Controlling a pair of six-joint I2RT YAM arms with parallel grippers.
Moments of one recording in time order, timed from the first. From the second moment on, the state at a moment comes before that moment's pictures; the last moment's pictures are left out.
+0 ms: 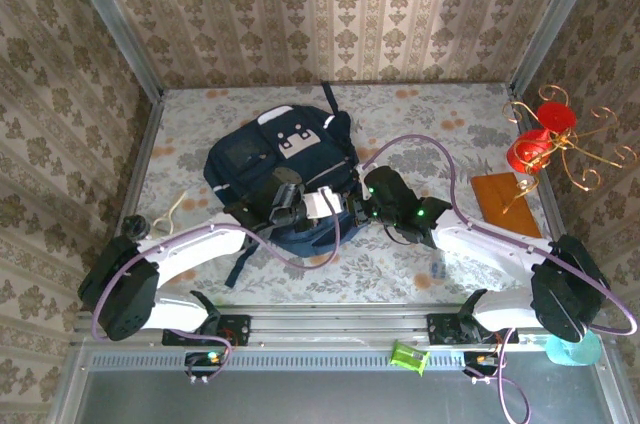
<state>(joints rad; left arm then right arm) -0.81 1.33 0.73 -0.03 0.16 0.69 0.75 1.31 0.81 -0.20 0.06 0.39</state>
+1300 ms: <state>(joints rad) -0.48 1.00 0.42 0.15 0.70 0.64 0.61 1.55 0.95 -0.19 0.10 0.36</state>
